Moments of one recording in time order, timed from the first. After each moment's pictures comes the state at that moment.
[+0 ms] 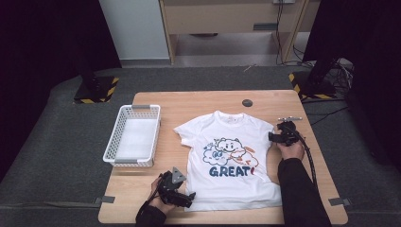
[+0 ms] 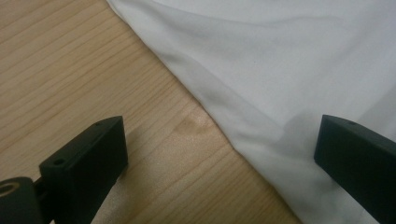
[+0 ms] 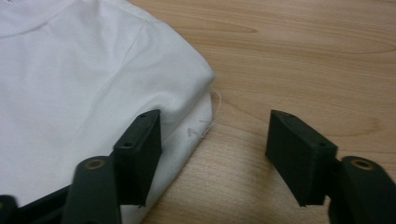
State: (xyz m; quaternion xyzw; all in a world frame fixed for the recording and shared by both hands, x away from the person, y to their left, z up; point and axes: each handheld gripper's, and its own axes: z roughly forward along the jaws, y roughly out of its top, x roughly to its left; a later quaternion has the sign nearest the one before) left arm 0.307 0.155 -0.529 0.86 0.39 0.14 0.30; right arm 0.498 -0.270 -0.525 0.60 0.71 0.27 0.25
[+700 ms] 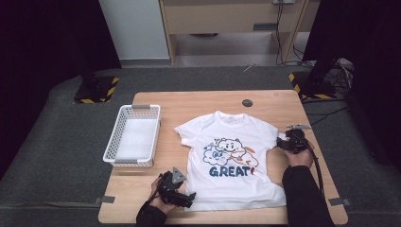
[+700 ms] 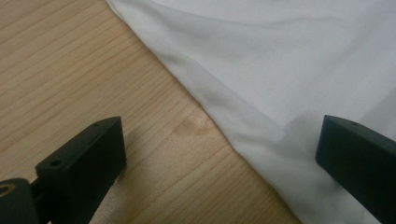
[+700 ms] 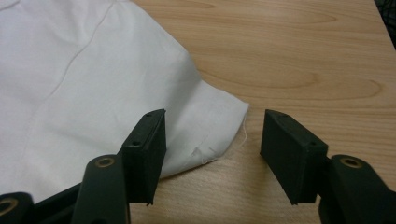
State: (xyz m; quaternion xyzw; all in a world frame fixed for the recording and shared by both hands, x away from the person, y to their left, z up) left arm 0.307 0.154 -0.530 0.86 0.39 0.14 0.30; right arm 0.467 -0.290 -0.528 0.61 0.69 0.27 0.27
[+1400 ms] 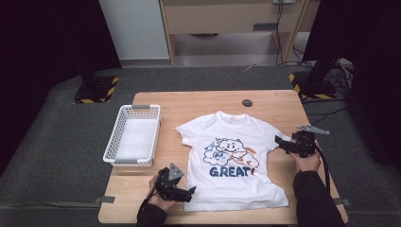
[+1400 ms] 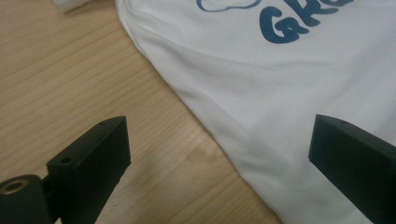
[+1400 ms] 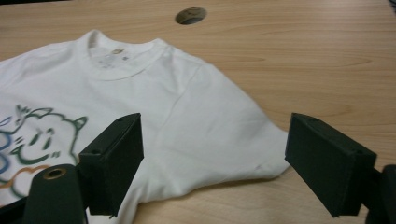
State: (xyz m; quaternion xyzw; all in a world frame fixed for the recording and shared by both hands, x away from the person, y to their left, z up) left arm 0.312 0.159 -0.516 0.84 0.40 0.15 0.34; right arm 0.432 -0.300 -0.493 0.57 0.67 0.42 0.22
